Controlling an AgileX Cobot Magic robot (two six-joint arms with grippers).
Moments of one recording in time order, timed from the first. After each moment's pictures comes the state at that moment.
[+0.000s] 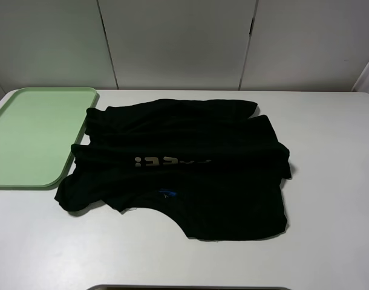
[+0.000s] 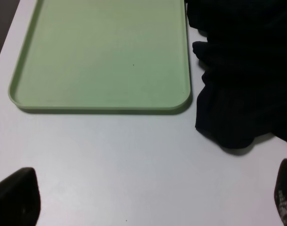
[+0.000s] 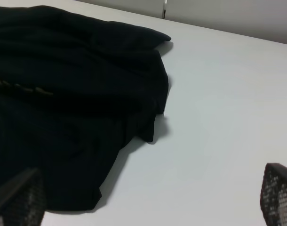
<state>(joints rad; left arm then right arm) -0.02 0.00 -0.49 0.11 1.06 -0.07 0.21 -0.01 -0.49 0.01 1.03 -0.11</state>
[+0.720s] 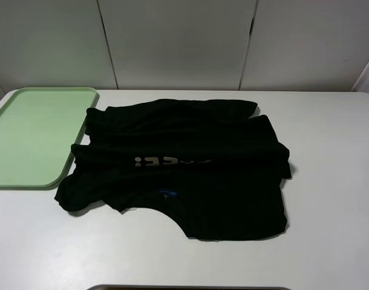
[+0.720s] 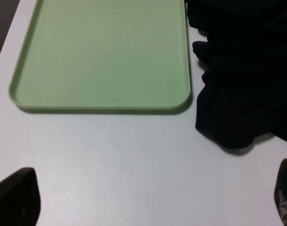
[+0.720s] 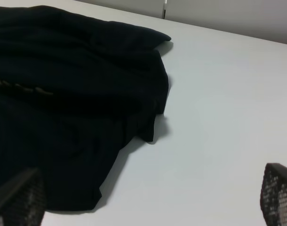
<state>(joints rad) -0.02 0.00 -0.49 0.11 1.06 -0.07 0.21 -0.01 -0.49 0.01 1.03 -0.11</state>
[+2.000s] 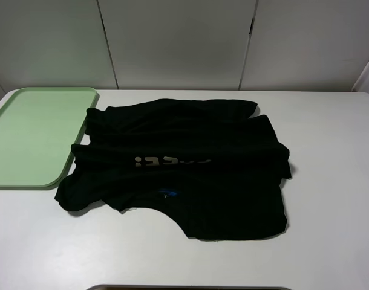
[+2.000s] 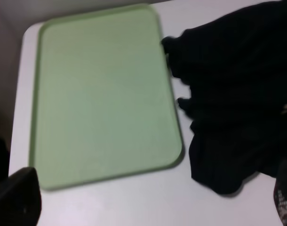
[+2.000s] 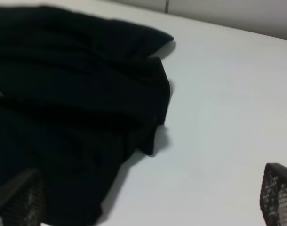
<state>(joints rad) -0.15 0.52 -0.93 0.13 1.02 0.04 0.21 0.48 -0.77 0.02 0.99 -0.13</state>
